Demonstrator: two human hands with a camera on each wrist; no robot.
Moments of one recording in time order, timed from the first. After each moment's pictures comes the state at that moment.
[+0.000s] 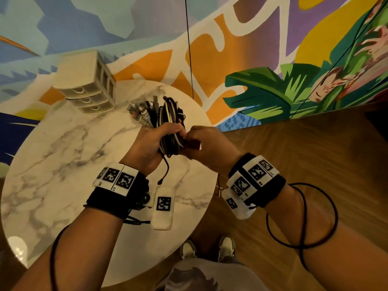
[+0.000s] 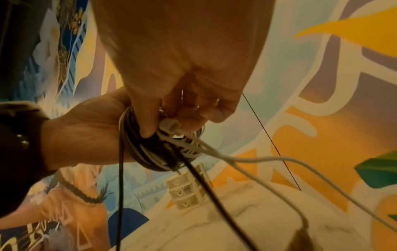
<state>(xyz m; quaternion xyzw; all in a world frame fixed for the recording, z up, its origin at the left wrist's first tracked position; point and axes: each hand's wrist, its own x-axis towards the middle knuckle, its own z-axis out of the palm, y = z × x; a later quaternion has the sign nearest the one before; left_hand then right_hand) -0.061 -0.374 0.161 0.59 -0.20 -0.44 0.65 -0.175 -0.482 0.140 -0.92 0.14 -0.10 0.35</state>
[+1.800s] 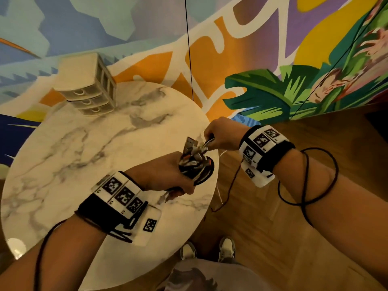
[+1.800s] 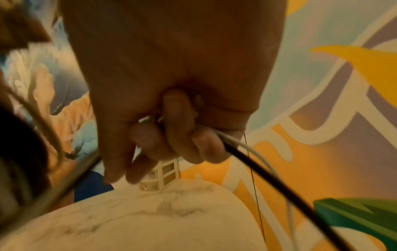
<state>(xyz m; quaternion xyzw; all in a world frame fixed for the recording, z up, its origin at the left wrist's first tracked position) -0.082 -0.356 0.172 0.69 -0.41 -0.55 0.22 -0.164 -0.541 0.142 -0.94 0.19 0.15 0.25</state>
